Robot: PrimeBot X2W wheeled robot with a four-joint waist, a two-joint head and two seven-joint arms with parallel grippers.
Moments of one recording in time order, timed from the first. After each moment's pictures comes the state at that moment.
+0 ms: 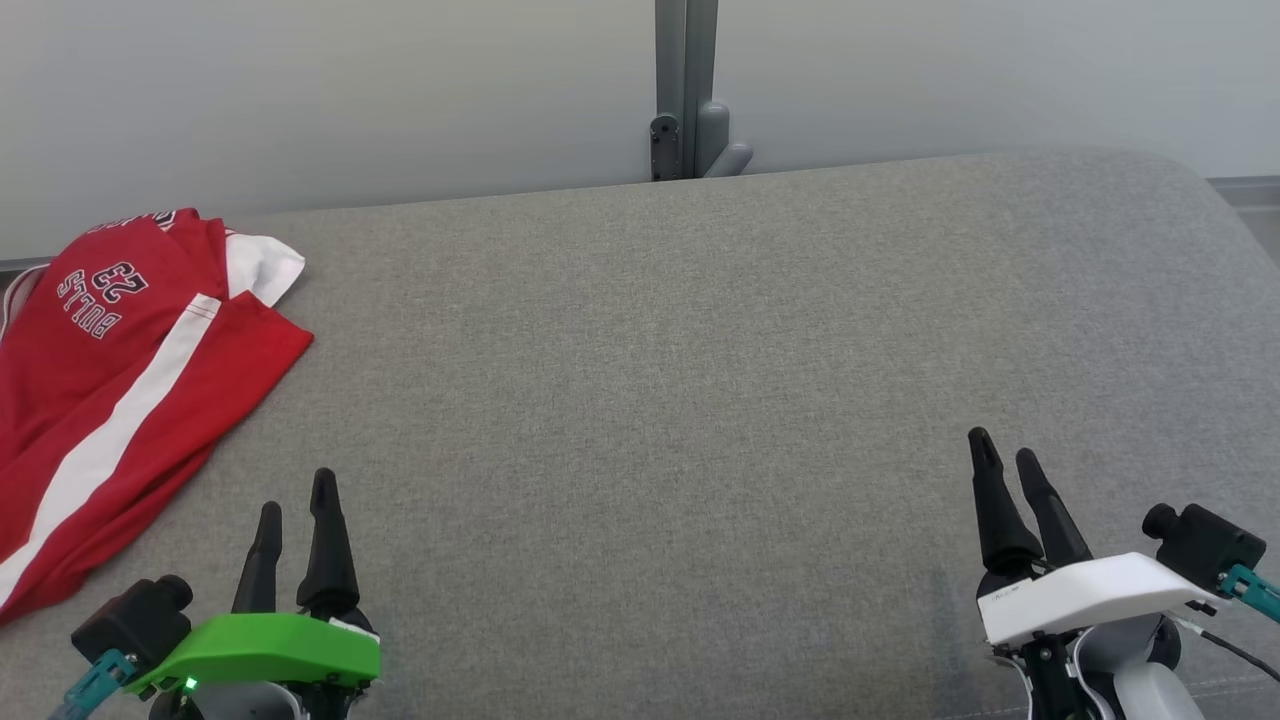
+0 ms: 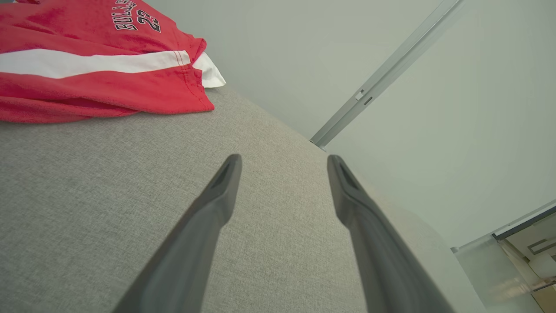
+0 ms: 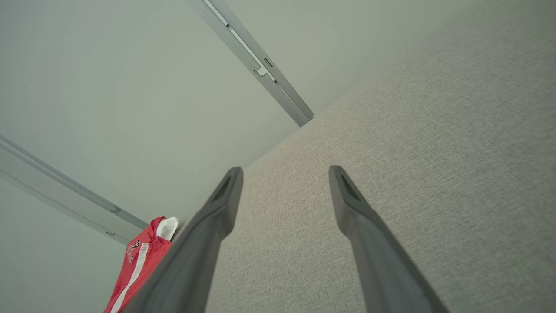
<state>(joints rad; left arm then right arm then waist) -0.01 0.04 -0.01 0.12 -0.76 -0.01 -0.09 -0.02 -0.04 0.02 0.11 0.75 0.13 -0.10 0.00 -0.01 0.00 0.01</state>
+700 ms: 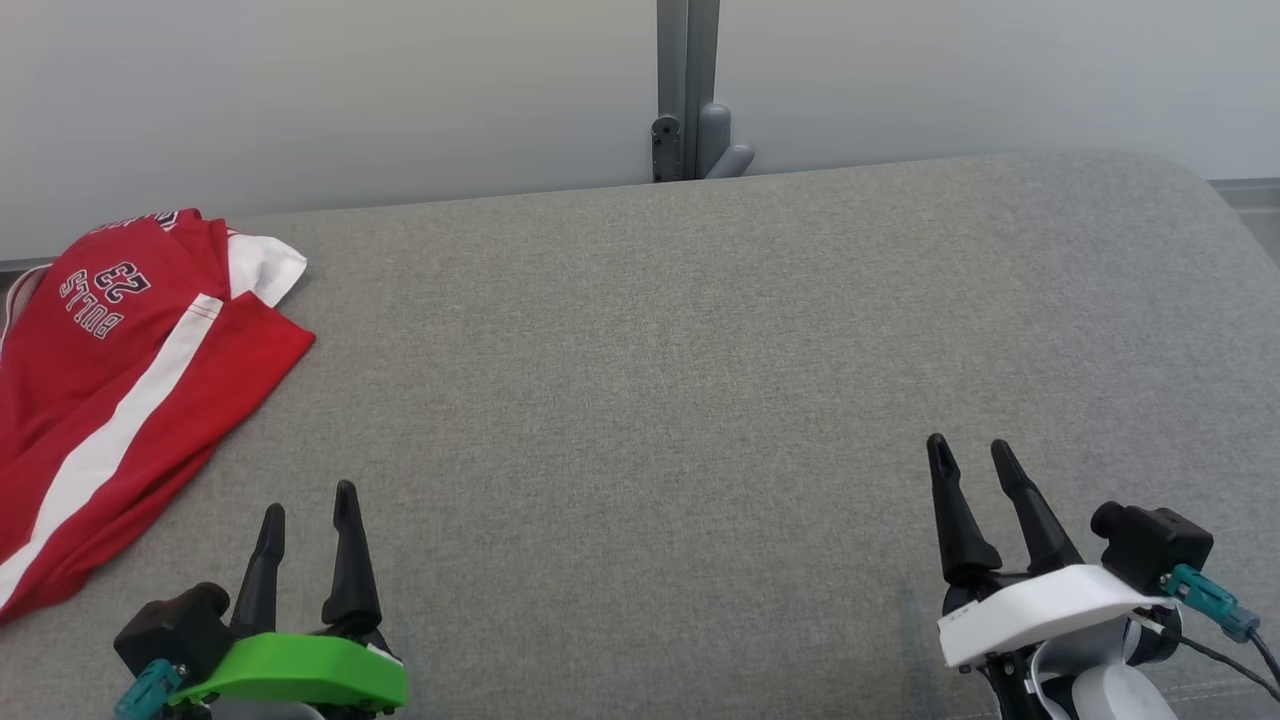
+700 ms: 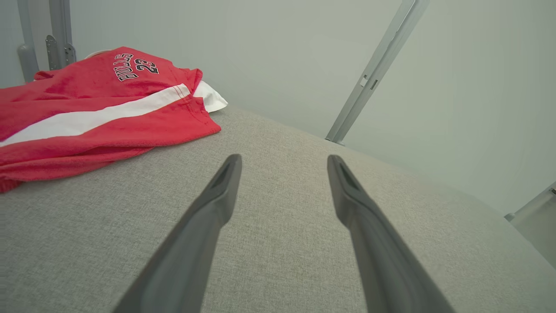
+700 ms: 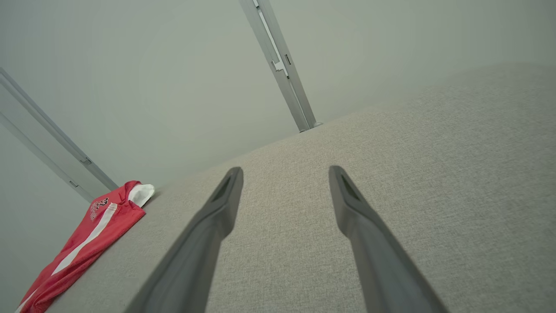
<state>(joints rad) 0.02 0.05 -0.04 0.11 -0.50 -0.01 -0.15 -0.02 -0.04 0.08 0.10 0.48 0.13 -0.15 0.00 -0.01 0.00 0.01</state>
